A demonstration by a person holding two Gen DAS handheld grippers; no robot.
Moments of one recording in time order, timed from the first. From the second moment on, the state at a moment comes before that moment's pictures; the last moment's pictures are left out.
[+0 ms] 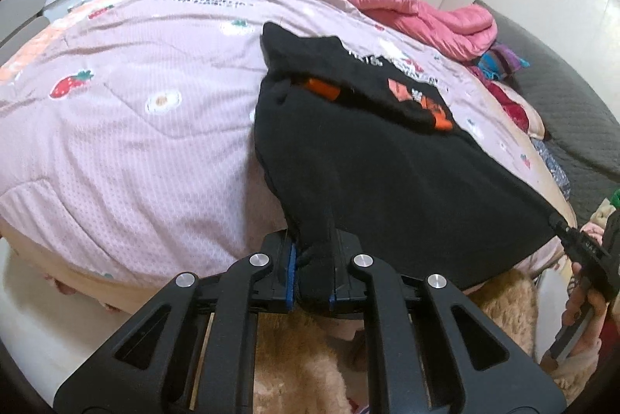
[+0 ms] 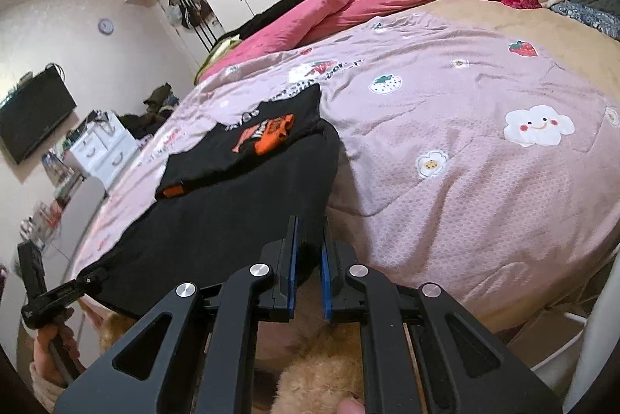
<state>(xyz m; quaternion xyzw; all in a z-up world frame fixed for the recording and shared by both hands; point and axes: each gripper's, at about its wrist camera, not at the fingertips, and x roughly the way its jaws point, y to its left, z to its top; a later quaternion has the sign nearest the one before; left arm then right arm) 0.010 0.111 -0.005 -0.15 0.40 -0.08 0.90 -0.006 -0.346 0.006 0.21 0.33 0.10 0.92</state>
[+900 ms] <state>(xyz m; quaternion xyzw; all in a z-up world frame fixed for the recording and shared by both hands) 0.058 0.107 0.053 -0.11 0.31 -0.04 0.94 0.042 -0.344 0.055 0.19 0.27 0.06 0.94</state>
